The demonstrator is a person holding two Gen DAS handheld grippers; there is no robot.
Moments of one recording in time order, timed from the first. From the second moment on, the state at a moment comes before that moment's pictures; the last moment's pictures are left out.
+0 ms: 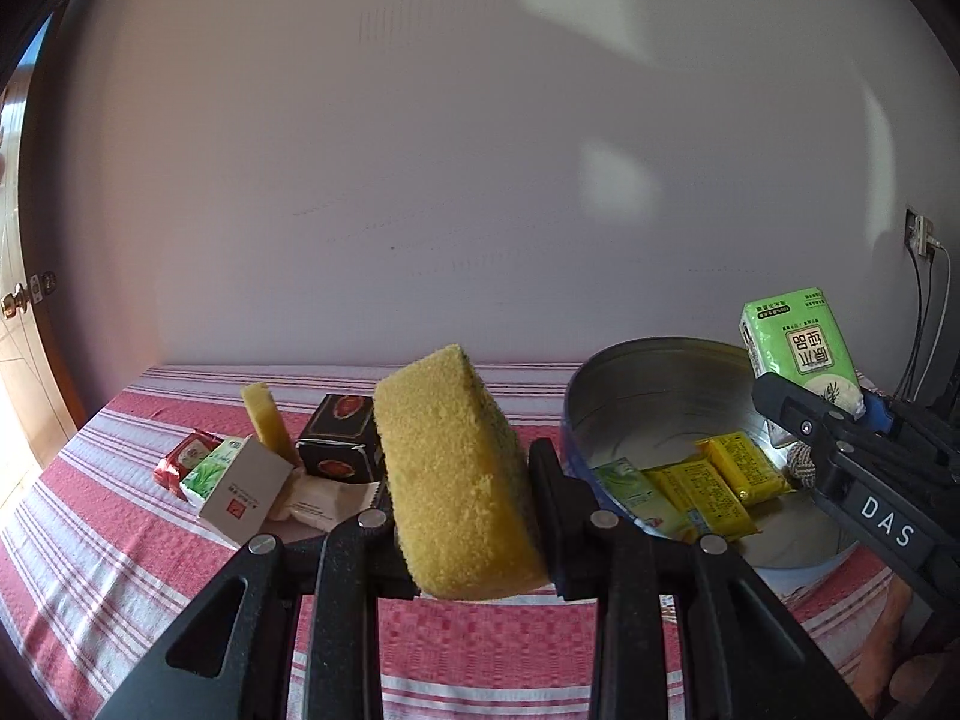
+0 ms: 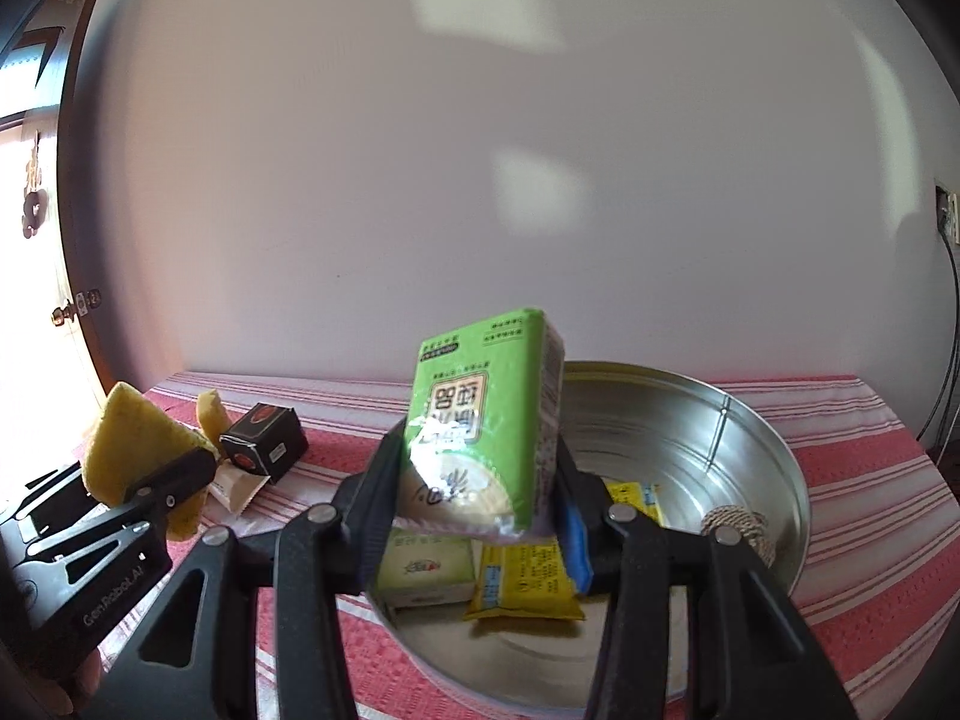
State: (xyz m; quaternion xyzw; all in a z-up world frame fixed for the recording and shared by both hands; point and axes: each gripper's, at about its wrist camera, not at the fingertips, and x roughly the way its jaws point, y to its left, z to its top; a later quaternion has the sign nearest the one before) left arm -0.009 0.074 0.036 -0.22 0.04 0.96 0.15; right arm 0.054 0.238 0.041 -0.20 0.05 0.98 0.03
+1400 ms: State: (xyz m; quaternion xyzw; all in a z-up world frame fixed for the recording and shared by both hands) left arm -0.017 0.193 0.012 -0.25 0.06 0.94 0.21; right arm 0.021 0.327 0.017 -0.24 0.00 0.96 0.14
